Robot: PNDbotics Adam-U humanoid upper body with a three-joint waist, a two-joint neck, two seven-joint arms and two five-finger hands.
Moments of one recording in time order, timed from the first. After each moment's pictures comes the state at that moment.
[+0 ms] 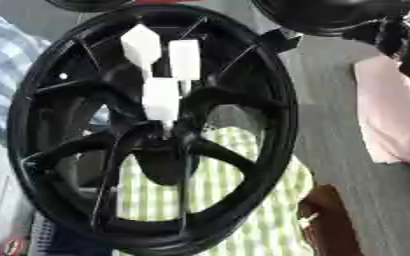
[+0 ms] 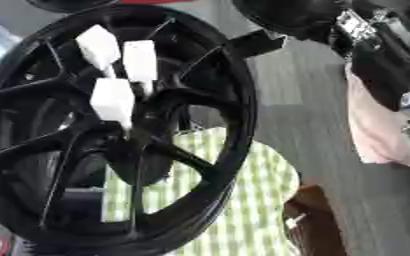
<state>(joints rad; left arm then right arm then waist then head) -0.77 1.02 -0.10 -1.67 0.07 0.18 -0.35 -0.38 -0.63 0.04 -1.98 -0.43 0.22 0.09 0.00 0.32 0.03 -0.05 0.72</state>
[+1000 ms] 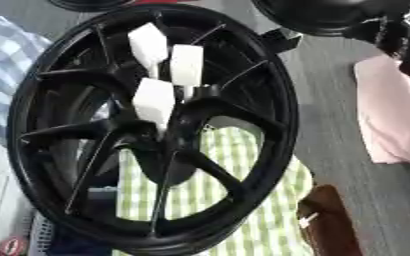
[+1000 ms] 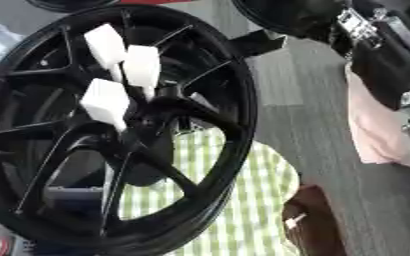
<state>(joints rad) -0.77 1.02 -0.10 -1.67 0.07 0.18 -0.35 -0.38 -0.63 0.04 -1.98 -0.43 0.22 0.09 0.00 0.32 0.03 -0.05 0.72</state>
